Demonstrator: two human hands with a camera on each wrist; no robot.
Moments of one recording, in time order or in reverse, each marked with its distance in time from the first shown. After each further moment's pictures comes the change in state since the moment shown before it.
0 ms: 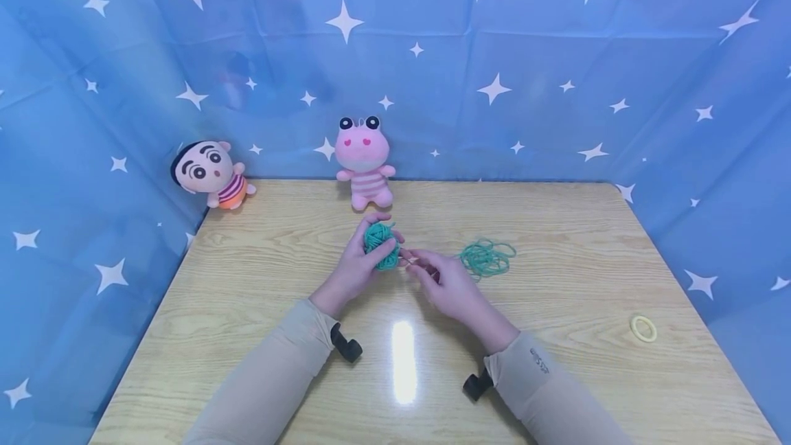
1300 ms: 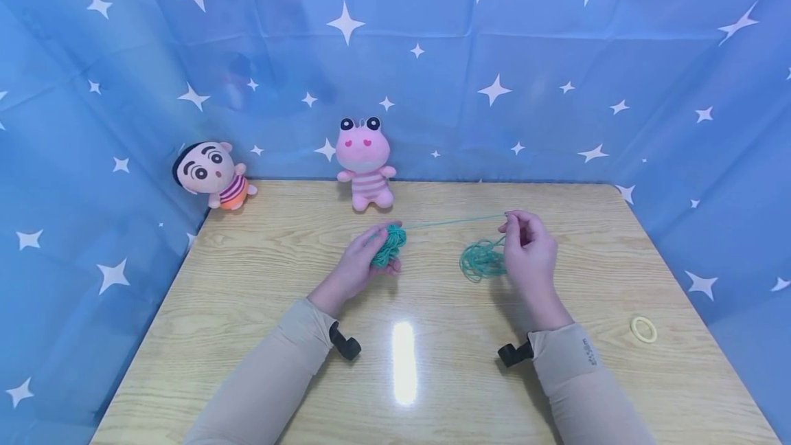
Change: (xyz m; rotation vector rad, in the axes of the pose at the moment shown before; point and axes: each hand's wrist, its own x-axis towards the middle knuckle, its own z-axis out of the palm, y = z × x) left_hand 0.001 0.004 -0.007 0.140 0.001 -0.165; right_hand -0.002 0.043 -0.087 0.042 0.709 0.148
